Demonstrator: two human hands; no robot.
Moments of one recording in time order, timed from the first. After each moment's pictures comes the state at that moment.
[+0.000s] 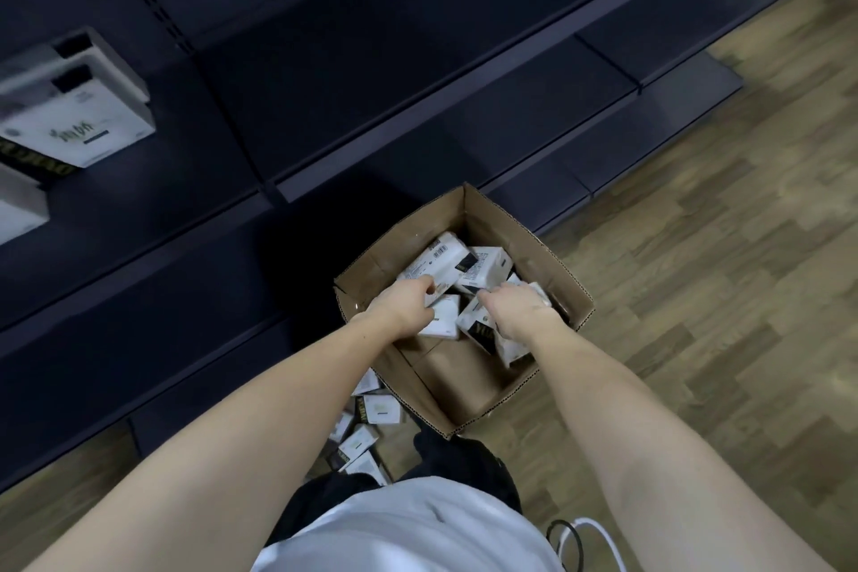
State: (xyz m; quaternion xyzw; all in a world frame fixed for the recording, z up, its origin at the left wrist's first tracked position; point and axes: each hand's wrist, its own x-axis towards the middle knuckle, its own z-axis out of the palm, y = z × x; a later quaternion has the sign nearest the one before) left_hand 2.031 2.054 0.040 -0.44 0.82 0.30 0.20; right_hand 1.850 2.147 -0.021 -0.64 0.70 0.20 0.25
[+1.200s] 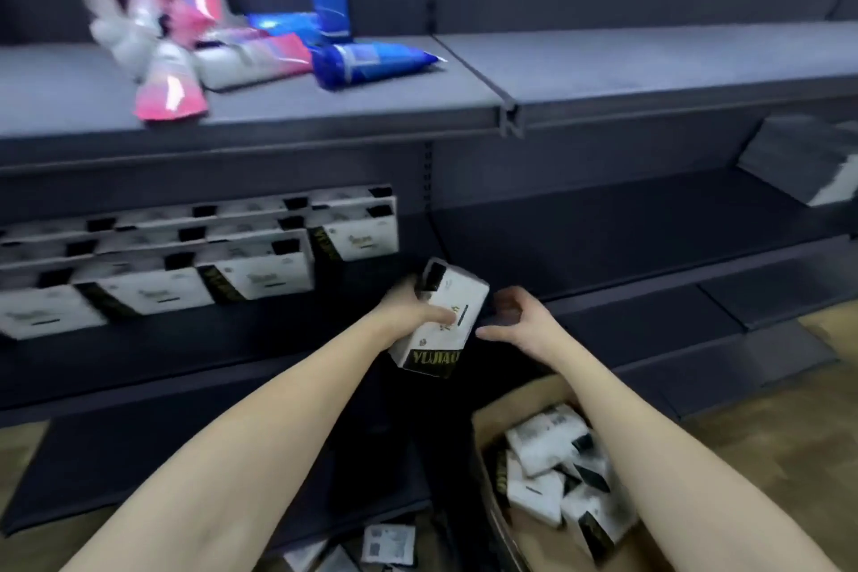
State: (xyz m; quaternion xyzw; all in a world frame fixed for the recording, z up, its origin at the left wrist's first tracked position) left_hand 2.236 1.912 0.210 -0.56 0.63 0.50 -0.21; right_hand 2.018 1.977 0.189 -0.54 0.68 -0.30 0.39
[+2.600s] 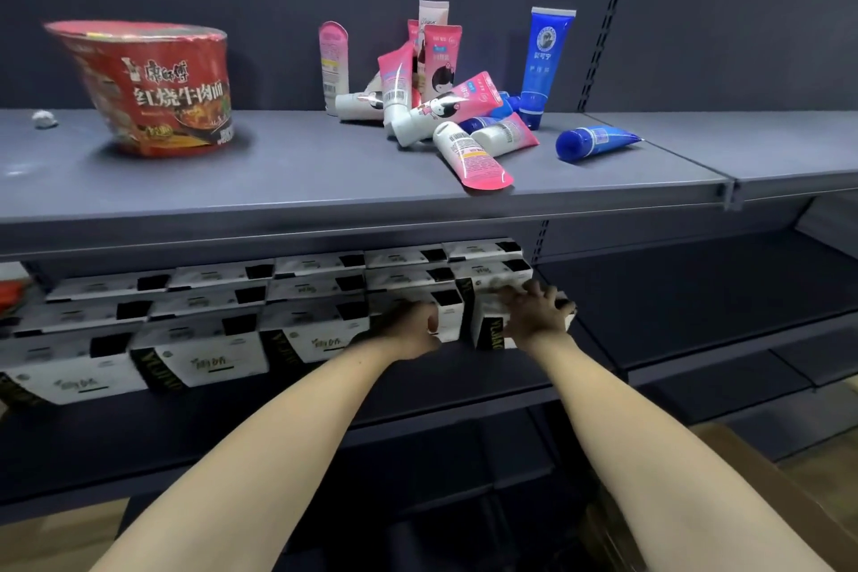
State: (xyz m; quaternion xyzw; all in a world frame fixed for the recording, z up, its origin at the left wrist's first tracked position) left_hand 2.483 1.836 0.241 -0.49 0.84 0.22 -0.08; right_hand 2.271 1.862 0.240 -0.58 0.81 0.03 0.02
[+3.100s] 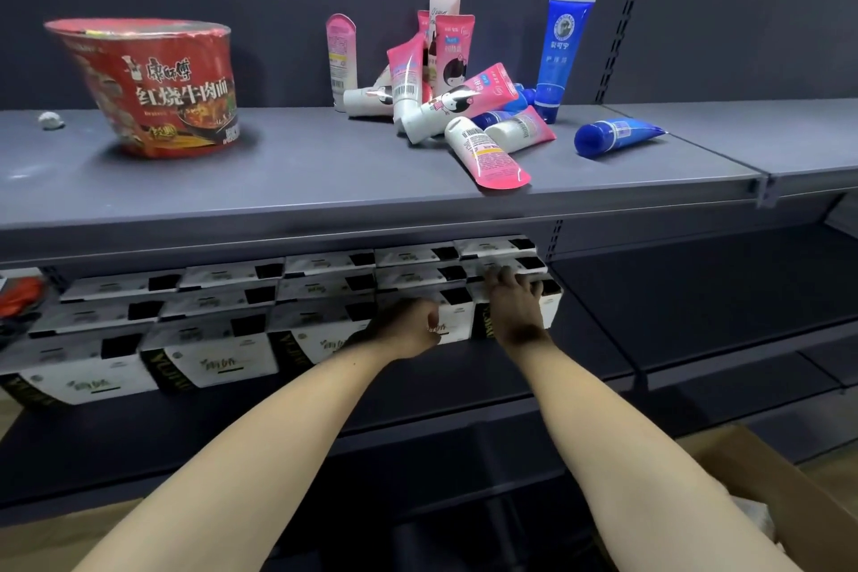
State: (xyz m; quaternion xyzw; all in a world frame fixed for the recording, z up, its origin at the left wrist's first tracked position) left_hand 2.496 1.828 0.240 -0.51 0.83 0.20 -0.10; right_hand 2.301 1.829 0.218 -0.66 0.75 -0.06 -0.08
